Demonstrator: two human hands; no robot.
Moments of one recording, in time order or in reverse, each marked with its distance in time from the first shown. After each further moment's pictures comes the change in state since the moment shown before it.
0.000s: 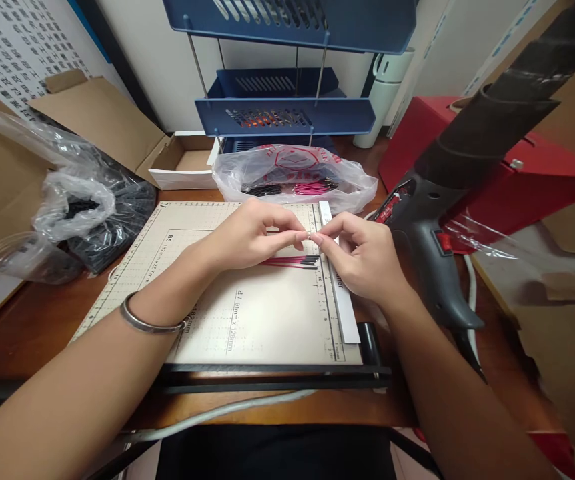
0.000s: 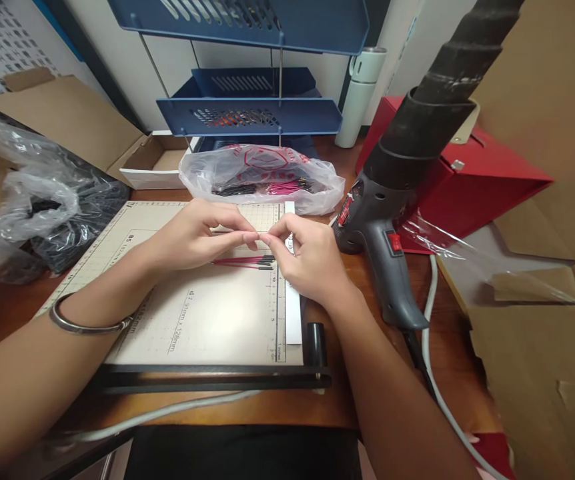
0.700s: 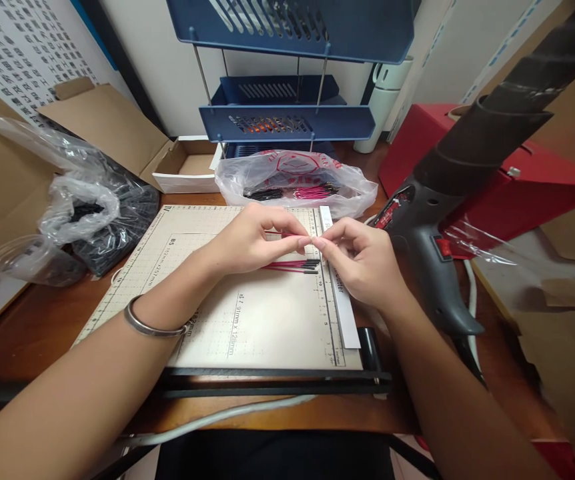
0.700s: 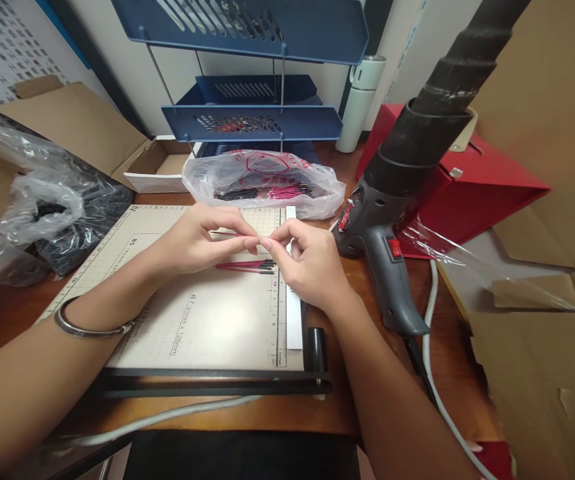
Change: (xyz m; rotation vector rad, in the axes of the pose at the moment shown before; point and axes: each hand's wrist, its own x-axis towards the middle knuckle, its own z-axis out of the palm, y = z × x) left_hand 0.001 0.002 0.001 -0.076 0.048 -0.048; right_hand -0.003 -0.003 0.000 0.089 -0.031 0.163
